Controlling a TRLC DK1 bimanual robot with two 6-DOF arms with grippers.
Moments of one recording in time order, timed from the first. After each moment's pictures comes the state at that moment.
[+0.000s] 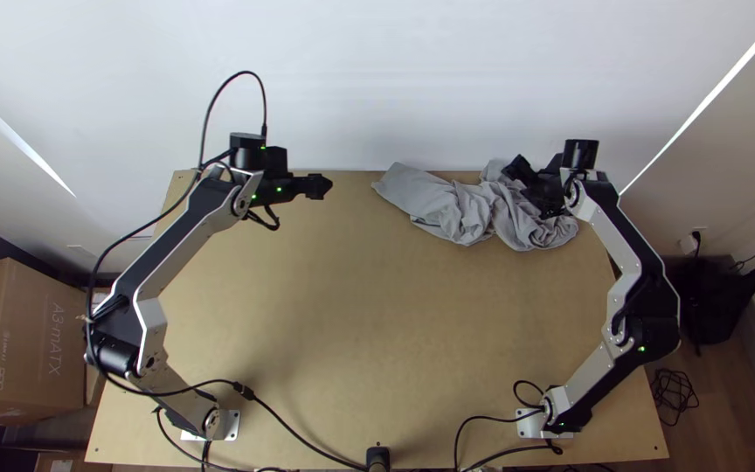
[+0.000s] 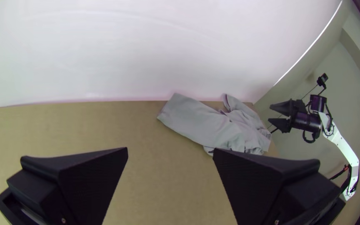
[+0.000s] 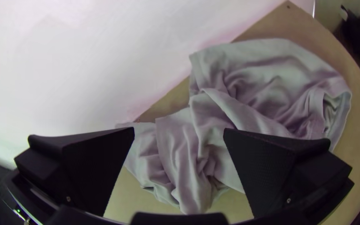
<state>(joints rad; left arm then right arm) -0.28 1.76 1.62 -0.46 0.30 -0.28 -0.02 1.85 1.54 -0.42 -0.31 0.68</state>
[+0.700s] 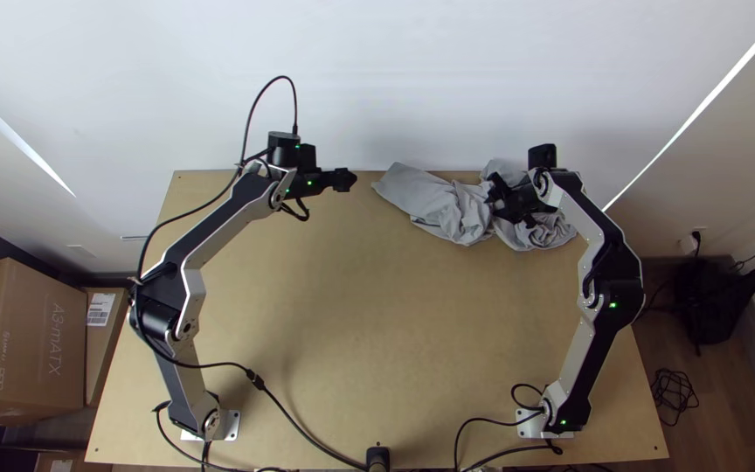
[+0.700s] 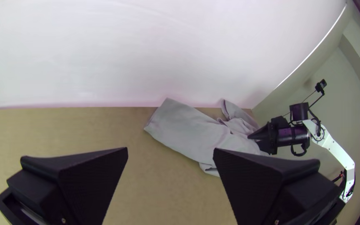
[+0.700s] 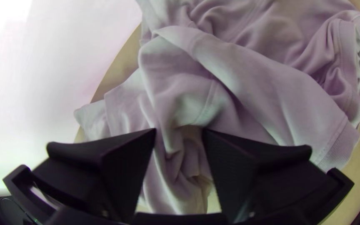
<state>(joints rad) -0.34 1.99 1.75 -0.32 0.30 -0.36 0.03 2.11 1.73 -0.67 -0.30 0.78</state>
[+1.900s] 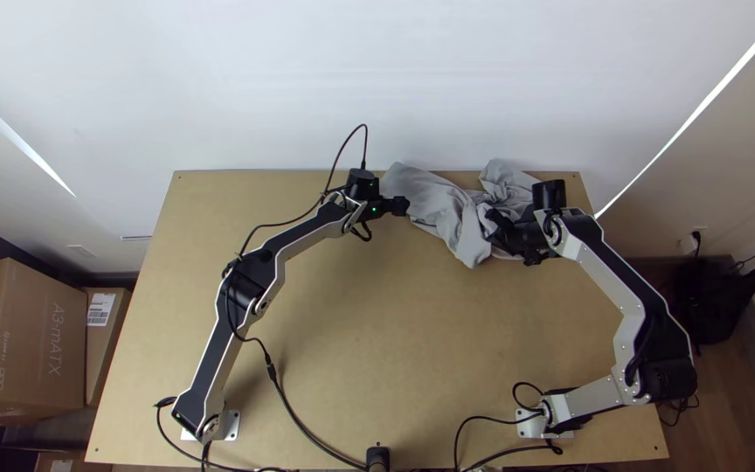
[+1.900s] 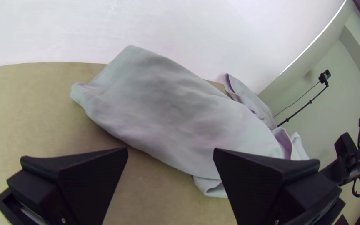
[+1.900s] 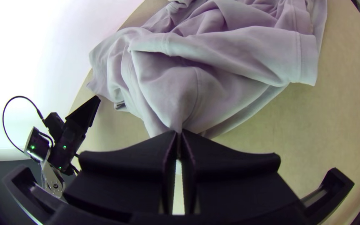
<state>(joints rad) -0.54 2.46 2.01 -0.06 0.20 -0.49 0.12 1.59 1.18 -0.59 -0.30 0.75</state>
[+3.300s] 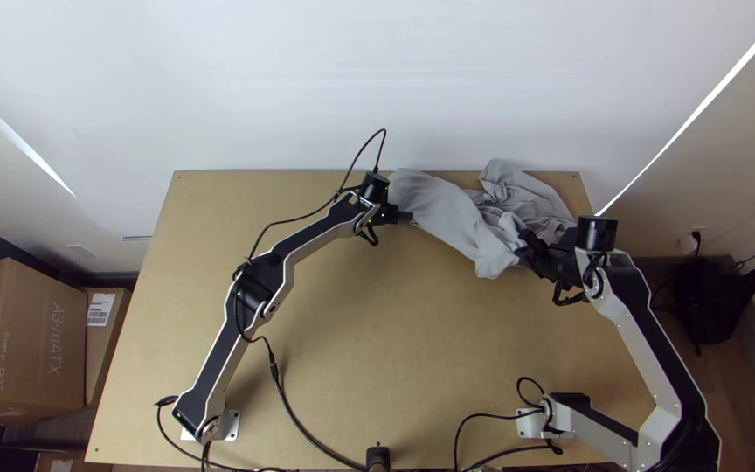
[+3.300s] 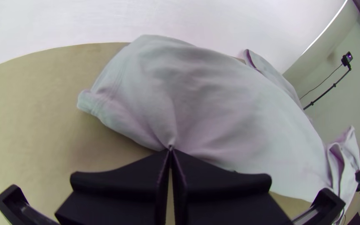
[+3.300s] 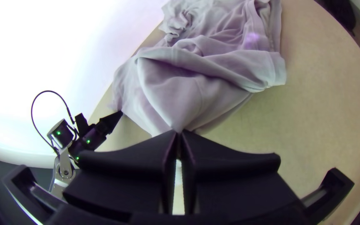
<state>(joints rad) -0.59 2.48 2.11 -0.31 0.05 -0.43 0.01 1.17 0.91 -0.54 -0.31 0.75</state>
